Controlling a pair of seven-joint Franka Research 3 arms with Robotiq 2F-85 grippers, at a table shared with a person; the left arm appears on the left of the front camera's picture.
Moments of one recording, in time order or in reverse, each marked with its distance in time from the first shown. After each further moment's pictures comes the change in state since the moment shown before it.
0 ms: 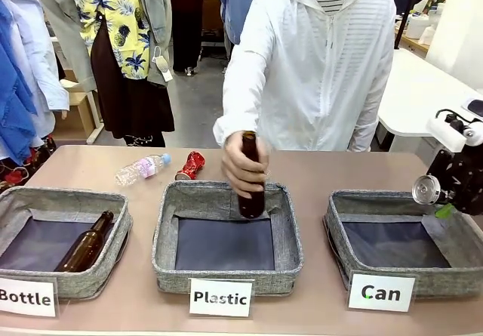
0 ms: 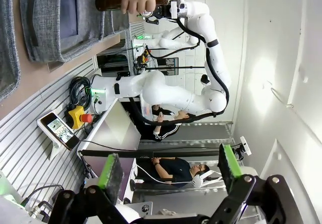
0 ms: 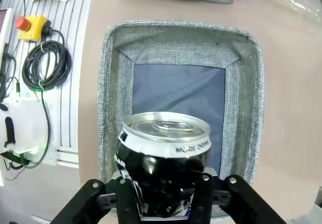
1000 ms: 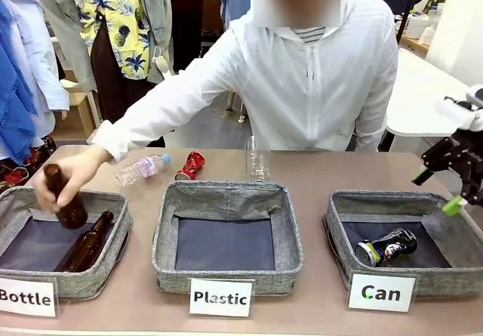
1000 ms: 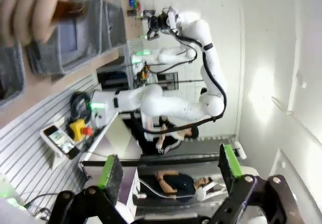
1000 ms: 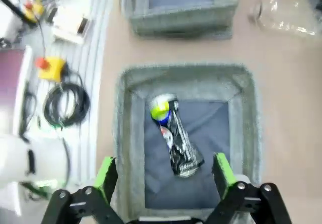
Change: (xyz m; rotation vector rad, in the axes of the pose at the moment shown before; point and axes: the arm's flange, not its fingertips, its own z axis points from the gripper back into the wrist) left arm -0.027 -0.033 0.048 -0.012 -0.131 -0.054; right arm -0.009 -0.012 0.010 0.086 -0.258 -0.093
